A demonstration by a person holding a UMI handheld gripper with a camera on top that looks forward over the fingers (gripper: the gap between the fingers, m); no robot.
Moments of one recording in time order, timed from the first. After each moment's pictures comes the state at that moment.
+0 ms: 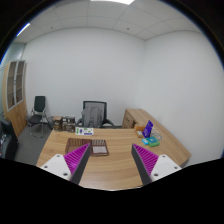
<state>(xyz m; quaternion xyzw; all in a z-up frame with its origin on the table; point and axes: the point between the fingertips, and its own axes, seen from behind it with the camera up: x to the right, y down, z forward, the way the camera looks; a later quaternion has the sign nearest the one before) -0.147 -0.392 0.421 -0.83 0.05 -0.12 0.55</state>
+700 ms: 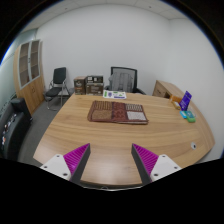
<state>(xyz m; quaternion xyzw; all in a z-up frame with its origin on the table) -0.269 -0.338 0.160 -0.90 -0.03 -0.02 0.43</state>
